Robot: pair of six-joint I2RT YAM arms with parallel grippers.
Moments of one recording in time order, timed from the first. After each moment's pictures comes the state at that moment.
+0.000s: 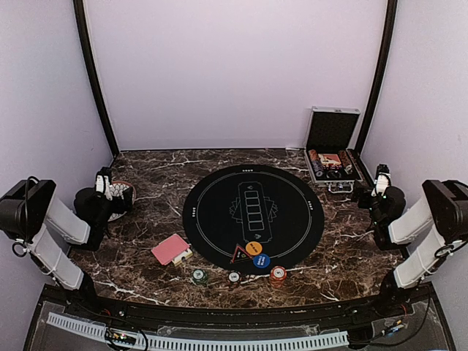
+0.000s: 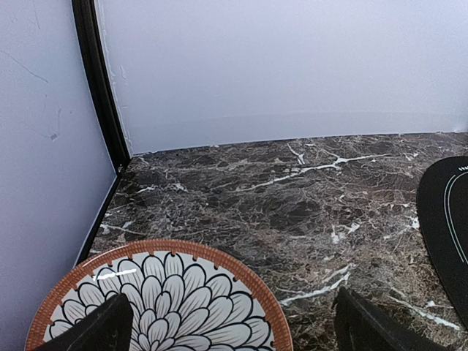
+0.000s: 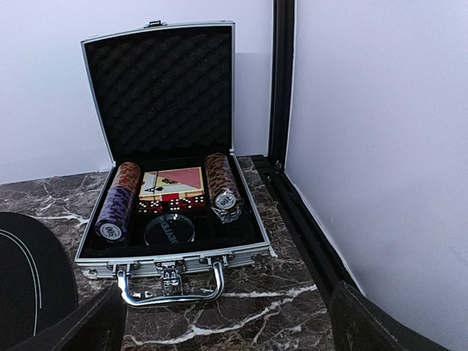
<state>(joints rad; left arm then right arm) 0.02 1.58 0.26 1.16 0.04 0.07 -0.03 1.54 0.24 1.20 0.11 0.02</state>
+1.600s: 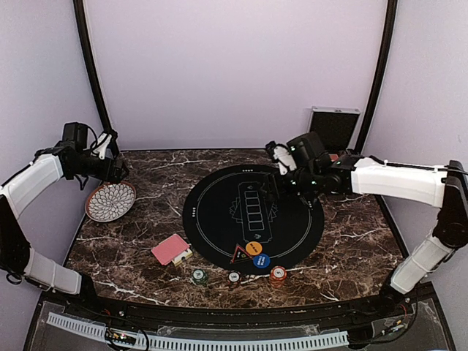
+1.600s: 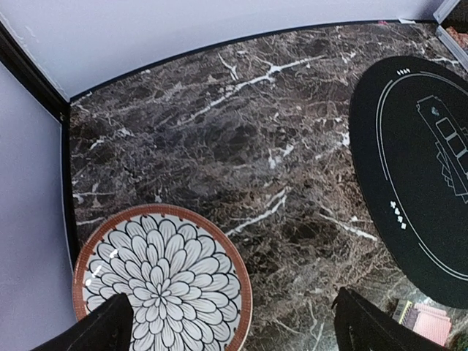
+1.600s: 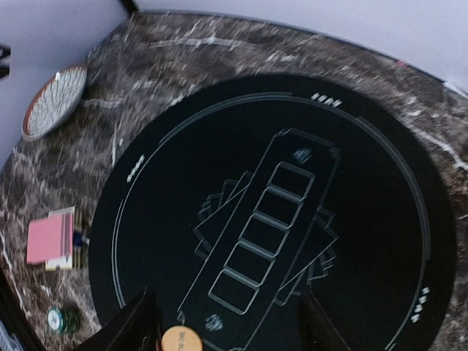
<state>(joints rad) 0.06 1.31 1.09 -0.54 0.24 0.28 0.75 1.54 1.16 -0.29 -0.01 0.25</state>
